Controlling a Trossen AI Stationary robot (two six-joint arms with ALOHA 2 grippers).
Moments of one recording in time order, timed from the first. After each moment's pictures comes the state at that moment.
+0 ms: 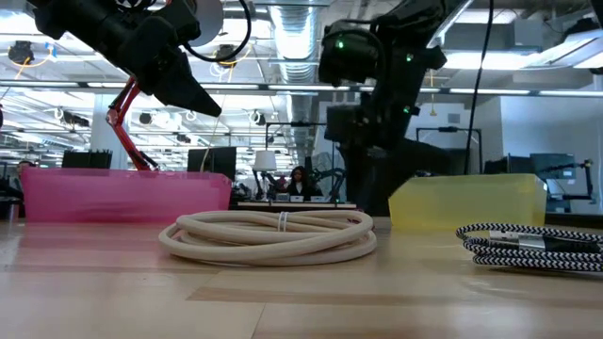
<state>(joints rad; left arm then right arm) -0.15 1.06 0.53 -0.04 -0.40 -0.08 -0.03 1.87 1.18 -0.57 0.19 -0.64</state>
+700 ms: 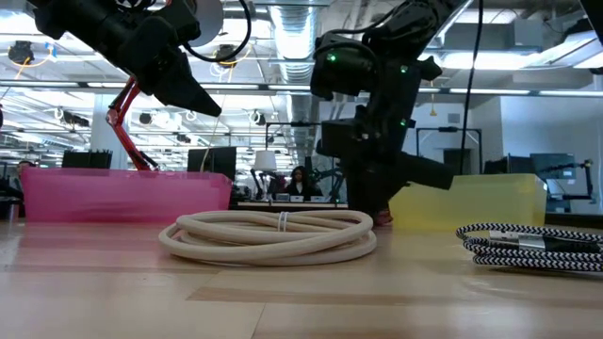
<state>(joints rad) -0.15 1.06 0.53 -0.04 -0.40 -0.08 -0.02 1.93 1.20 -0.55 0.18 -0.68</state>
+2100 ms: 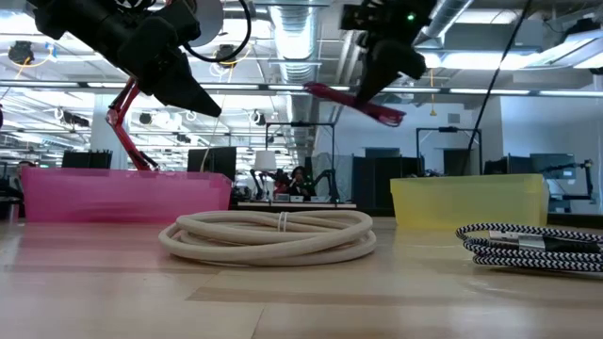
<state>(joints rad) -0.15 1.06 0.53 -0.04 -0.40 -0.08 -0.01 1.56 1.31 -0.76 0.53 -0.30</state>
